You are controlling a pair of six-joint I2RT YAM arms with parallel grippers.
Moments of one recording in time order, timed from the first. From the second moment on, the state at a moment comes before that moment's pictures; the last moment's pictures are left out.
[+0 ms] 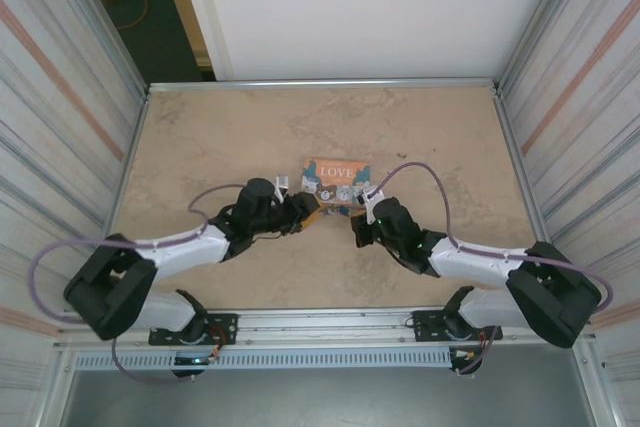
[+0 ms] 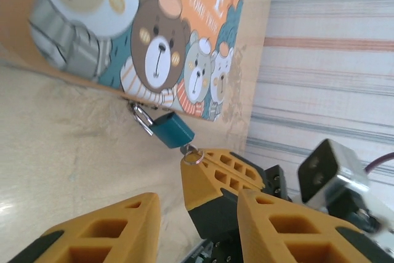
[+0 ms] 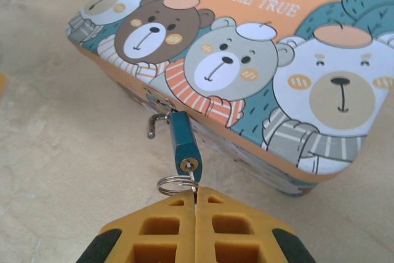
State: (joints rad) left arm -0.69 1.30 0.54 0.28 0.34 -1.30; right arm 0.78 1.22 0.39 0.23 0.08 0.36
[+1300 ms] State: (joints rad) left arm -0.59 0.96 0.69 -0.29 0.04 -0.86; right arm 0.60 1.37 0.37 0.20 -0.21 0.78
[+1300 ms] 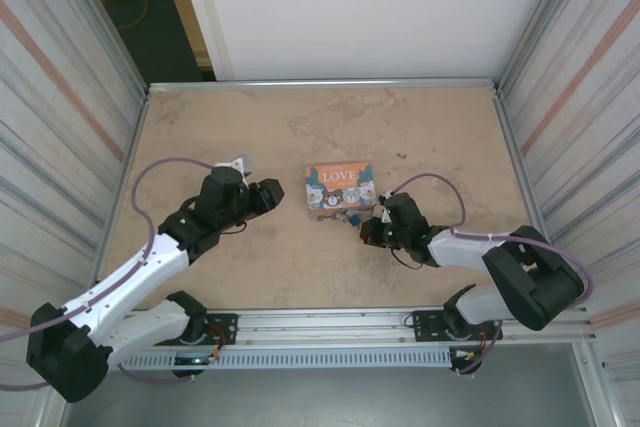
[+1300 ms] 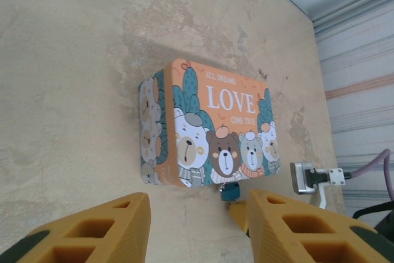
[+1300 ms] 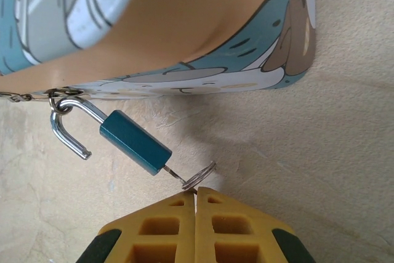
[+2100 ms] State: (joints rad) left arm -0.48 1.22 0.75 -0.24 0.26 -0.77; right arm 0.60 1.22 0.37 0.15 -0.20 0.74
